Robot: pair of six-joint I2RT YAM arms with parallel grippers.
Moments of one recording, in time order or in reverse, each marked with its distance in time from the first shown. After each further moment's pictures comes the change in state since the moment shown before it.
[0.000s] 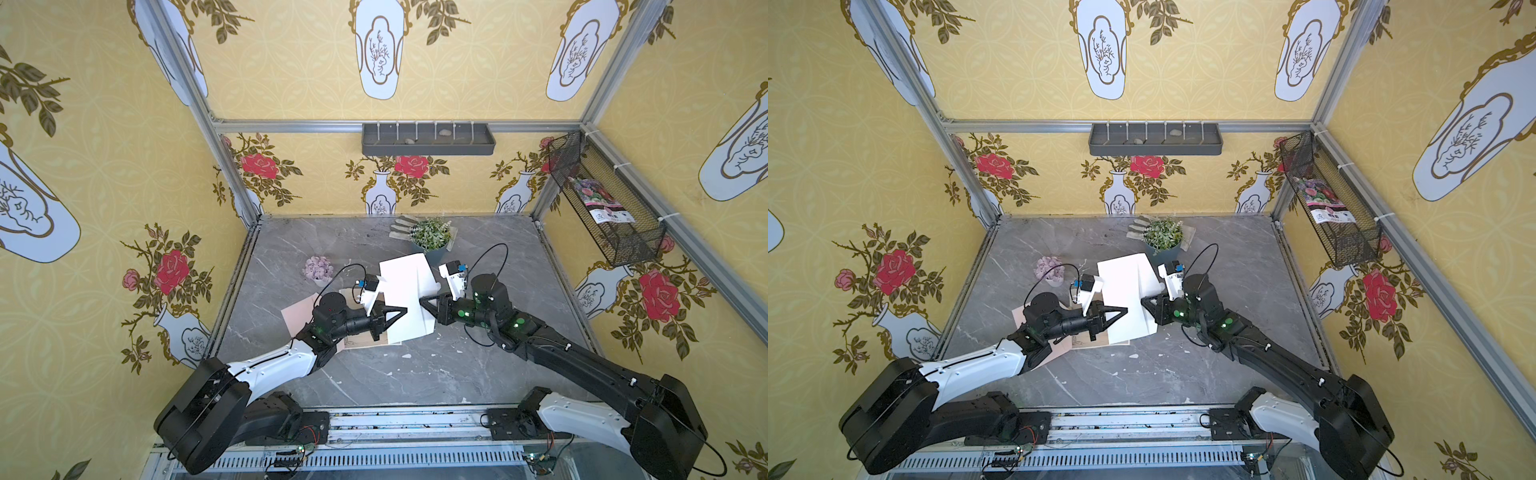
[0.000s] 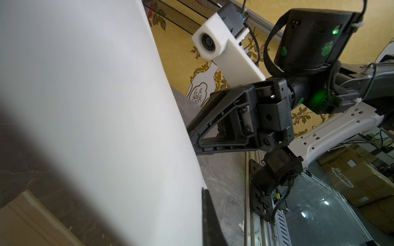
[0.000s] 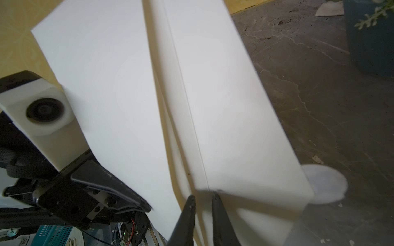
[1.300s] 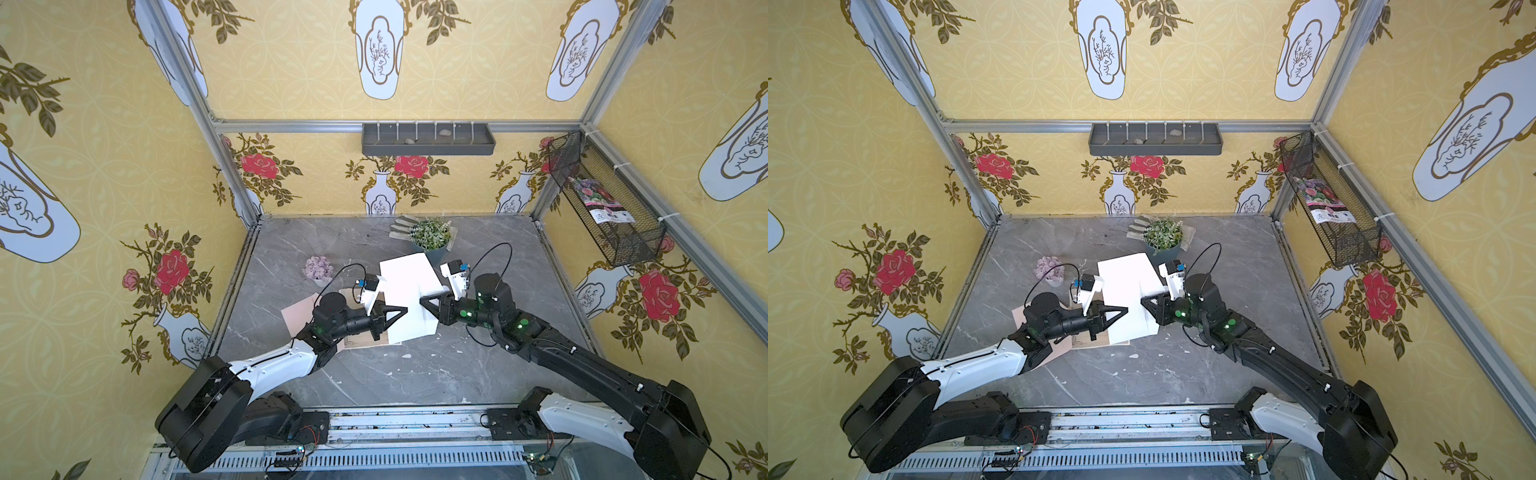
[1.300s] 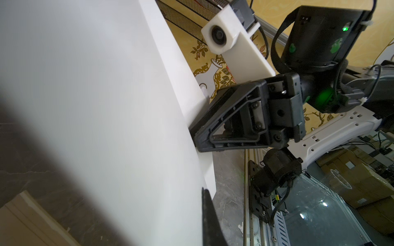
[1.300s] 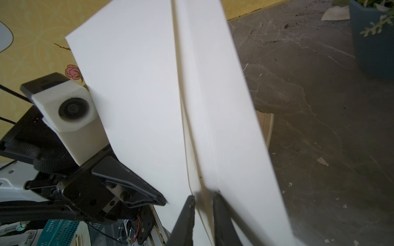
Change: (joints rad) left arm 0.000 0.012 0.000 0.014 0.000 -0.020; right arm 0.003 -0.030 0.014 -0.018 -0.019 0.003
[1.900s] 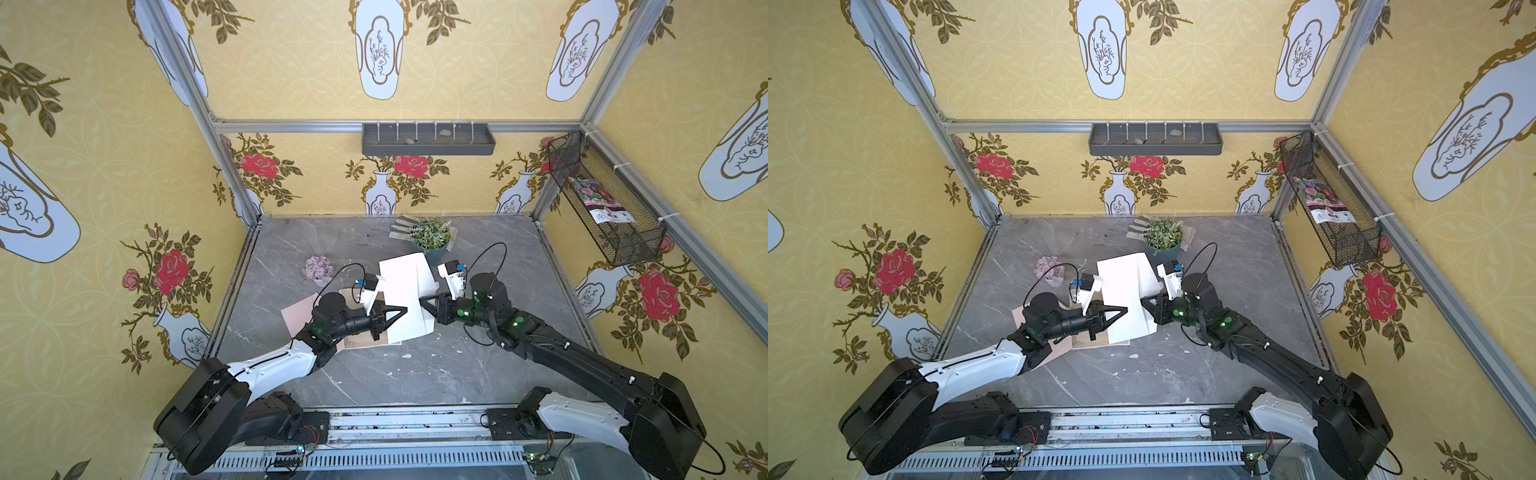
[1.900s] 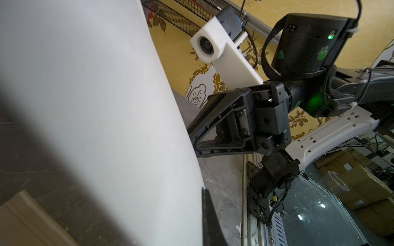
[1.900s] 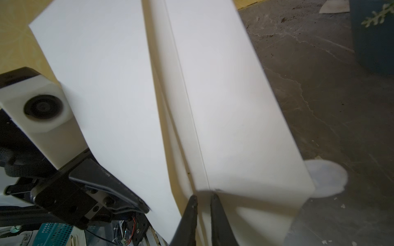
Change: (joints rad) left arm 0.000 -0.012 0.000 -0.005 0.000 -0.006; right arm -0.003 0.039 0.000 0.014 0.005 -0.006
